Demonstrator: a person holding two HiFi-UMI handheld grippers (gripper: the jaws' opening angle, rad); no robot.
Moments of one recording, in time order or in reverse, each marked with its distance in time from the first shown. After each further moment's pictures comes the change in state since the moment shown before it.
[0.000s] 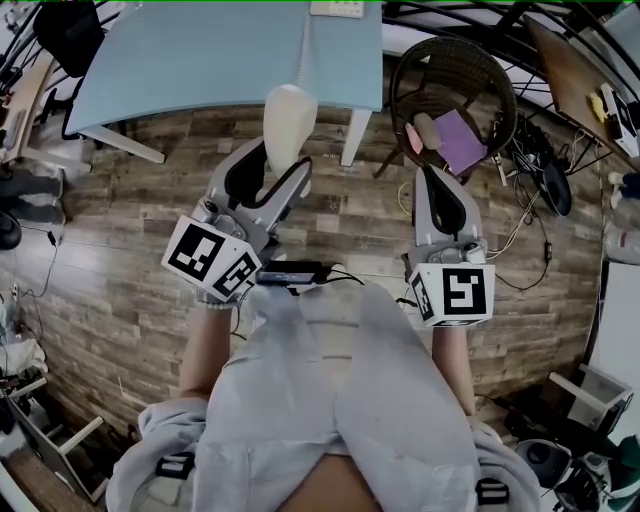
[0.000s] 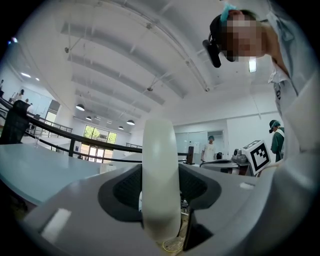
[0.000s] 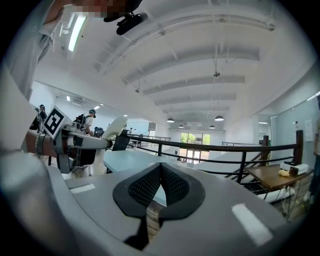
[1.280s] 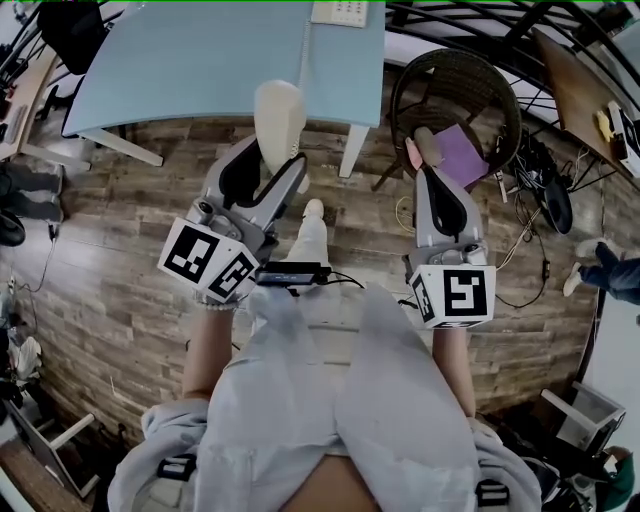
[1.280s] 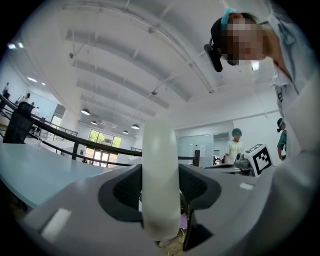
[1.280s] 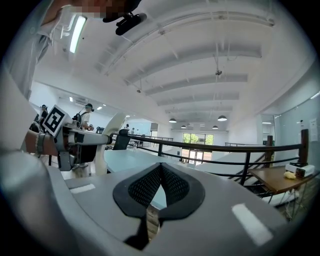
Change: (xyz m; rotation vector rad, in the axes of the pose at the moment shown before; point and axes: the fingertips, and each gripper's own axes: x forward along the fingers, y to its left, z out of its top) left arm 0.038 0.018 -0.004 0.001 -0.055 0.063; right arm 0.035 -0.035 -0.016 -0.006 -0.020 0.031
